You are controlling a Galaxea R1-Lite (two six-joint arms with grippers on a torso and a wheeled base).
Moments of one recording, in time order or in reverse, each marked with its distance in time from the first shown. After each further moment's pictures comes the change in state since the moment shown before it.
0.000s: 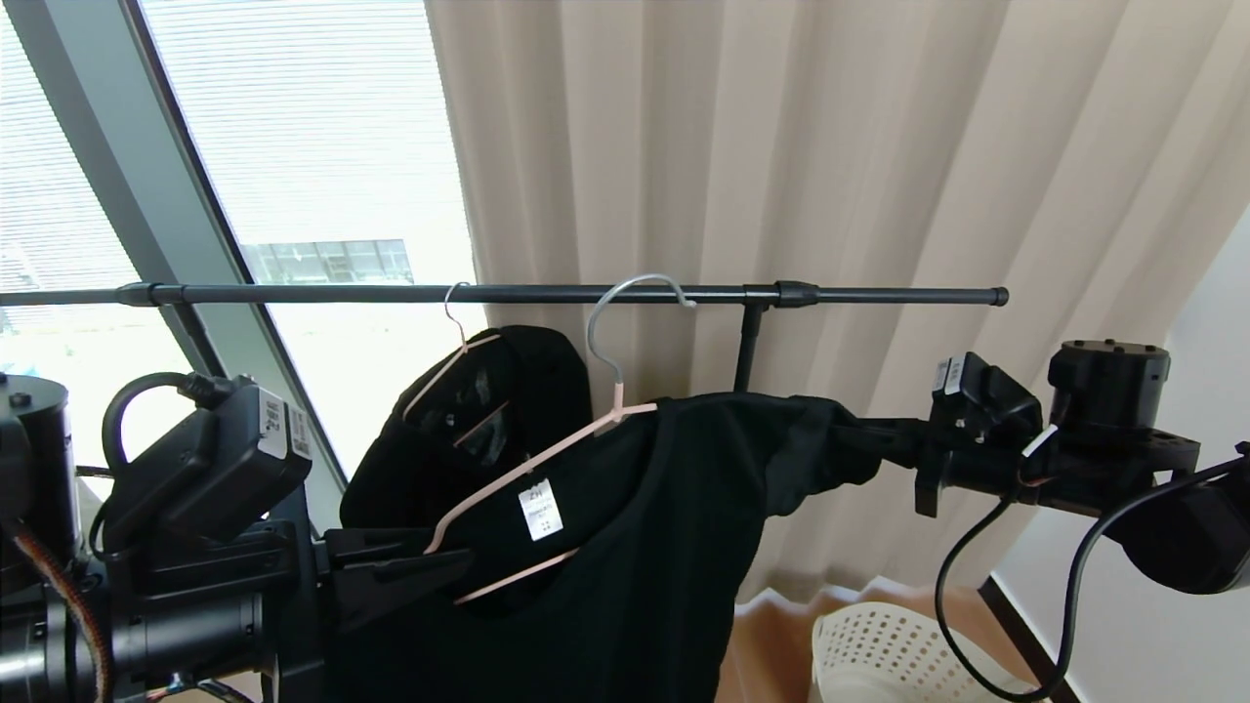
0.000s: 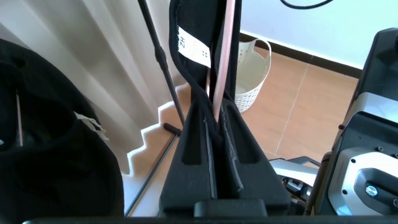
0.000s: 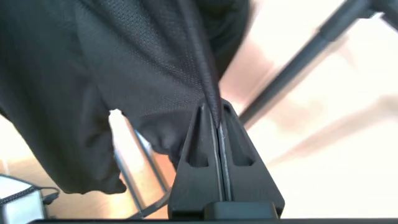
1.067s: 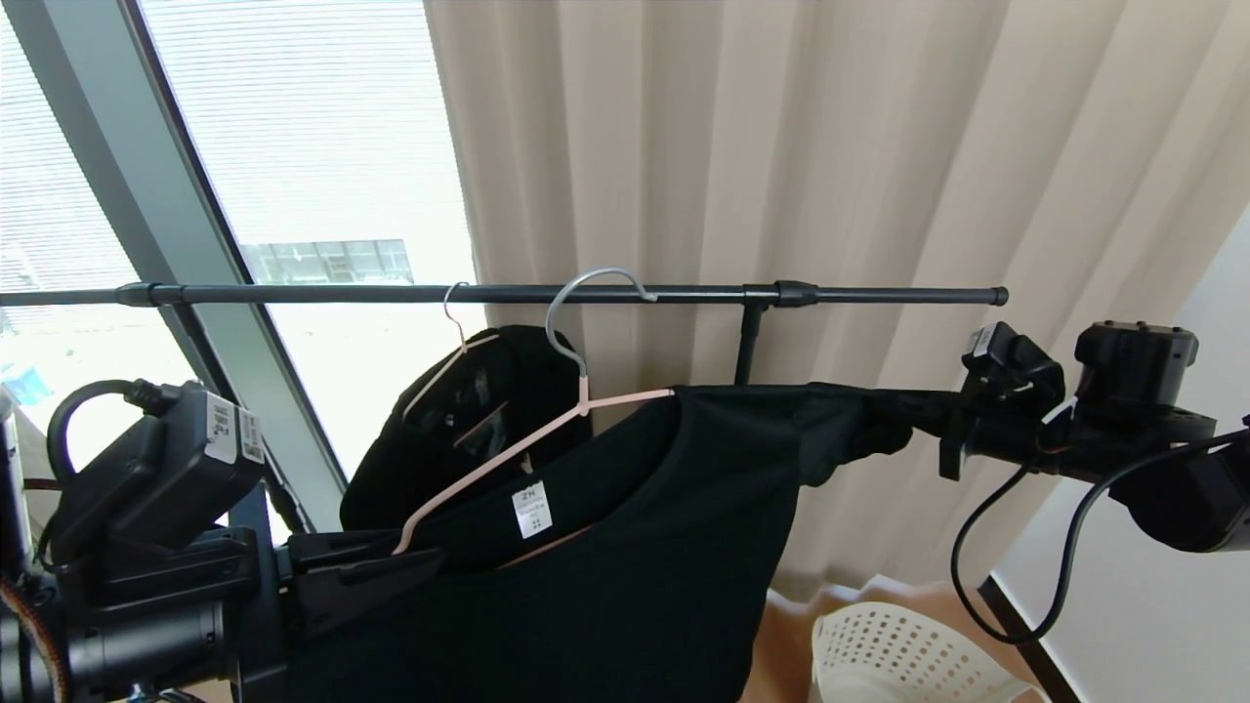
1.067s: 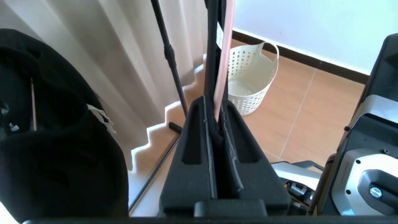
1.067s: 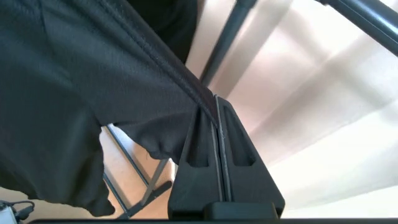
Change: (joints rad) left arm 0.053 -0.050 0.032 0.002 -0.003 -0.004; right arm -0.121 0.055 -0.106 0.022 0.000 0.054
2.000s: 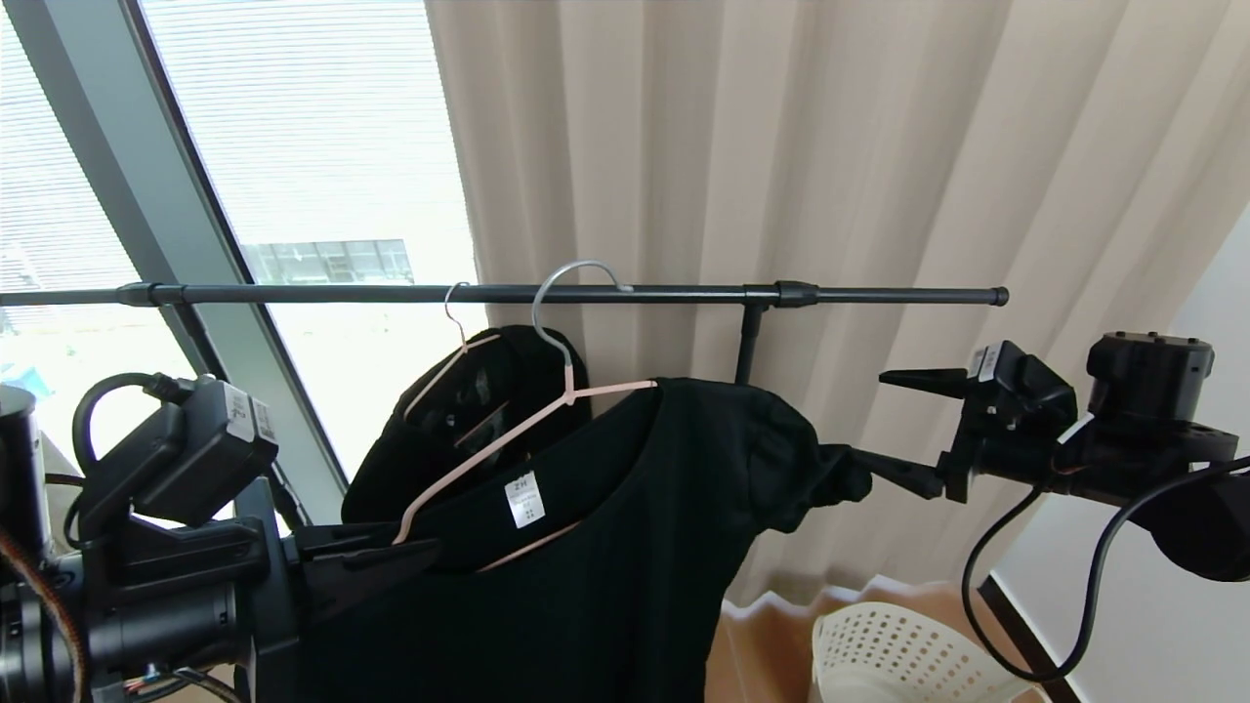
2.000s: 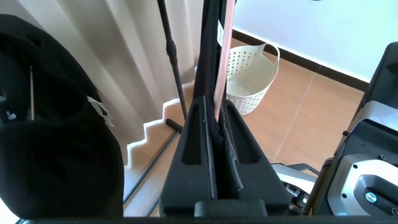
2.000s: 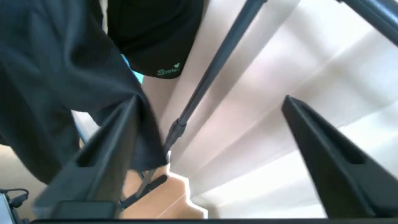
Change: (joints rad) left arm 0.030 0.033 -0.007 -0.003 0.008 -0.044; right arm 0.045 -0.077 0.098 -0.005 0.000 -0.083
